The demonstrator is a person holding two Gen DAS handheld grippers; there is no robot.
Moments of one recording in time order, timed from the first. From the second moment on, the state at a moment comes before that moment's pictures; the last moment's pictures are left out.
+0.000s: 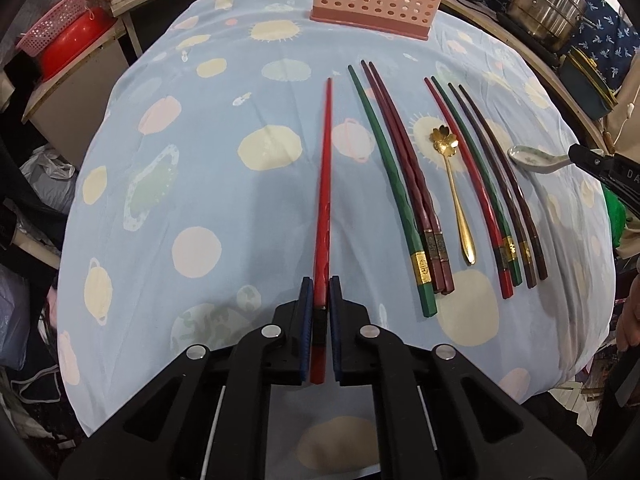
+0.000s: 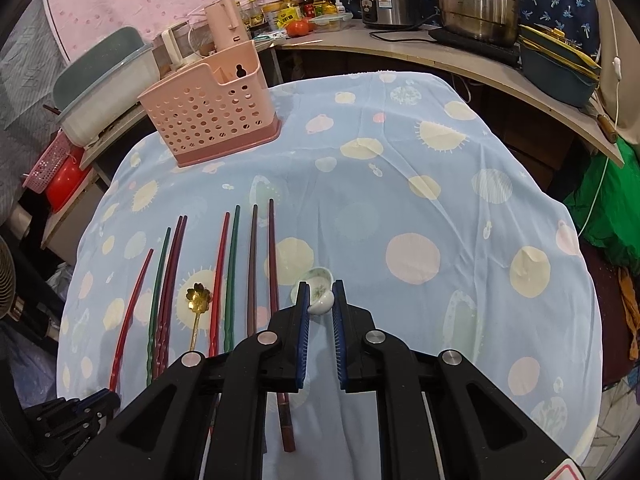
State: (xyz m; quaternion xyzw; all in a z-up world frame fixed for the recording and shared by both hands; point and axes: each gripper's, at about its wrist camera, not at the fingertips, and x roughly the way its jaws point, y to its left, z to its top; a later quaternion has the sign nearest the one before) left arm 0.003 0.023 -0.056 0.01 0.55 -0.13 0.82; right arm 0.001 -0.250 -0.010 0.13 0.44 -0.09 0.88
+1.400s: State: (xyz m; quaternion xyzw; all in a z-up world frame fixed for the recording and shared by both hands) left arm 0.273 -0.047 0.244 0.01 0.24 -0.15 0.96; right arm 0.243 -0.246 0.145 0.10 0.31 -0.02 0.94
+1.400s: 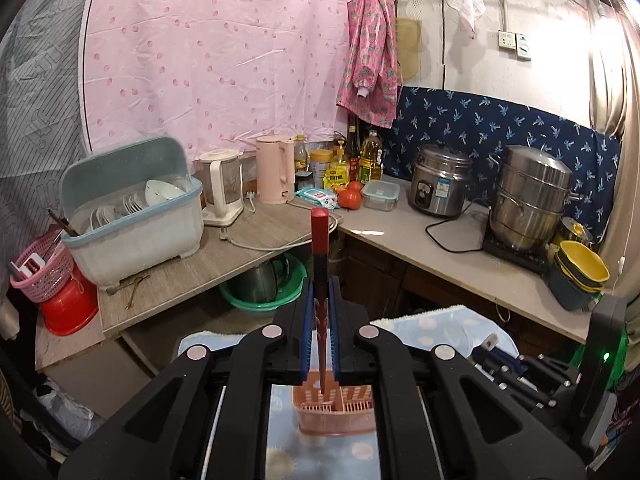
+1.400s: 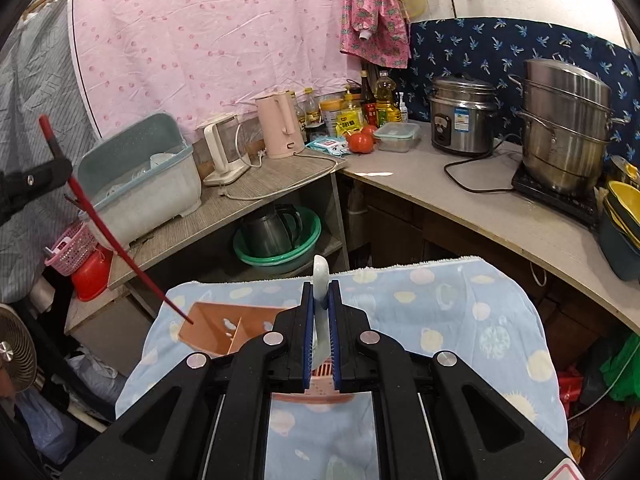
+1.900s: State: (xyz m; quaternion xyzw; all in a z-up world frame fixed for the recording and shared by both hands) left arm 0.330 -0.056 0.144 0.01 0.33 -0.14 0.93; right arm 0.291 -0.244 0.073 0.10 0.38 -0.04 0.92
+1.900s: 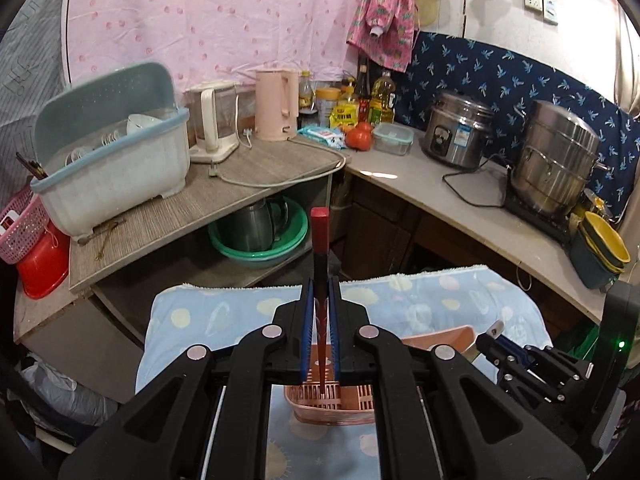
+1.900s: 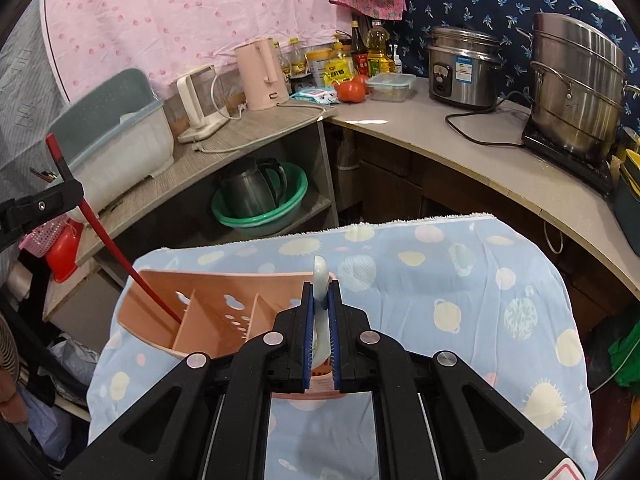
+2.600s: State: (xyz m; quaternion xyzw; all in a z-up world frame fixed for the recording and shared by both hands) left arm 0.323 -0.056 0.120 0.02 0.34 -0.13 0.93; right arm 0.259 -0.247 0.075 0.10 0.36 -0.06 0.93
